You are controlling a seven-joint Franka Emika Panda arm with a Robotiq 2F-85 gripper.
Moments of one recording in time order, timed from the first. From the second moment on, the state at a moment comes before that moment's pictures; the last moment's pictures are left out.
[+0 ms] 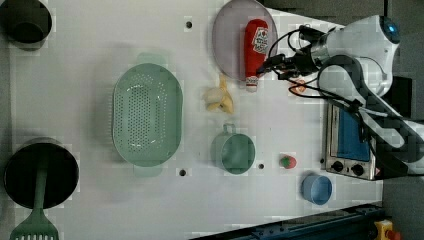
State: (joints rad) arm -0.07 0.68 0.17 -1.66 -0.07 0.62 -0.58
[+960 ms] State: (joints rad) arm -0.04 0.78 0.15 -1.64 -0.11 0.92 -0.59
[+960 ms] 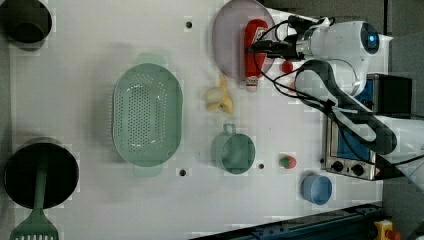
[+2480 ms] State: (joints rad) arm -0.11 0.38 0.15 -1.61 0.06 0.46 -0.54
